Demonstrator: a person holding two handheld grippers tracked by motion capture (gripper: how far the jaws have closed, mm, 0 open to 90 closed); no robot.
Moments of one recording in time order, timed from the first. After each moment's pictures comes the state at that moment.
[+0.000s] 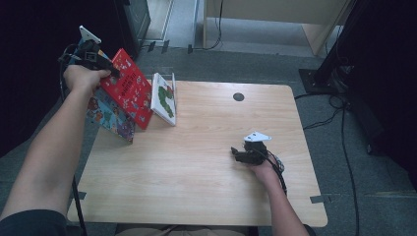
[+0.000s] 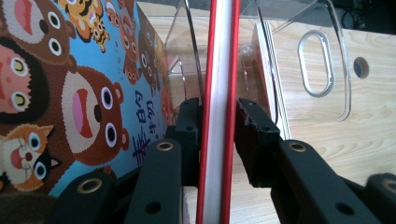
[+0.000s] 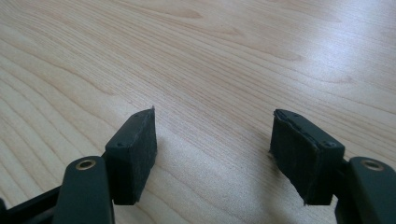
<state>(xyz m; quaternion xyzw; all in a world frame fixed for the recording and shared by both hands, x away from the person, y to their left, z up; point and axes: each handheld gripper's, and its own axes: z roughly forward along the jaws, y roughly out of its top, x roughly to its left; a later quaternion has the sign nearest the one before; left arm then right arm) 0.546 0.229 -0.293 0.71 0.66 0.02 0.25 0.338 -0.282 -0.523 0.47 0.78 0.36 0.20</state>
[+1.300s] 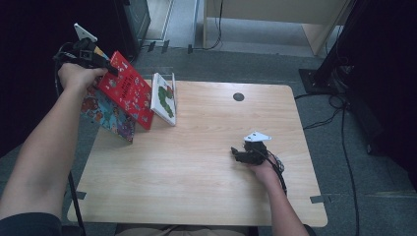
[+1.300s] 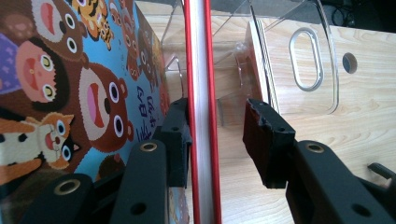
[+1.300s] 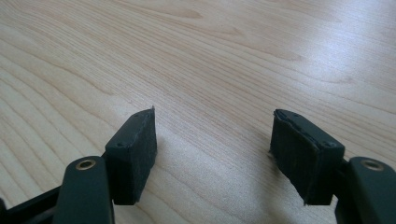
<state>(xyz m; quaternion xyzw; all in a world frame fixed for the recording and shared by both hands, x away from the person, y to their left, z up) 0.542 0.239 -0.285 0.71 0.65 0.00 0.26 0.338 -0.282 -0.522 0.47 0.78 0.36 0.20</state>
